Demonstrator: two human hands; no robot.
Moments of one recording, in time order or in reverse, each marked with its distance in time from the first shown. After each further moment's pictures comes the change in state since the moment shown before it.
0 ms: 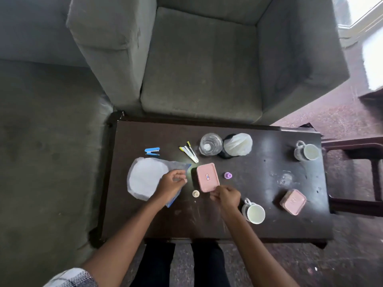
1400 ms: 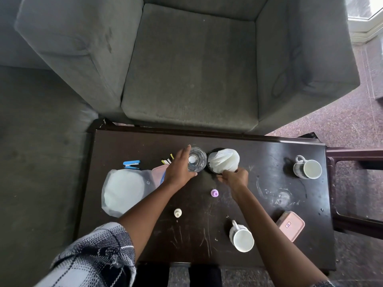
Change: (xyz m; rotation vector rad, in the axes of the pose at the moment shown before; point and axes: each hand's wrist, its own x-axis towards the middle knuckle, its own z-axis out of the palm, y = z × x) left_hand 0.116 0.054 0.082 0.640 0.097 0.307; right_hand 0.107 -0.117 -0.010 -0.194 -0.138 -0.069
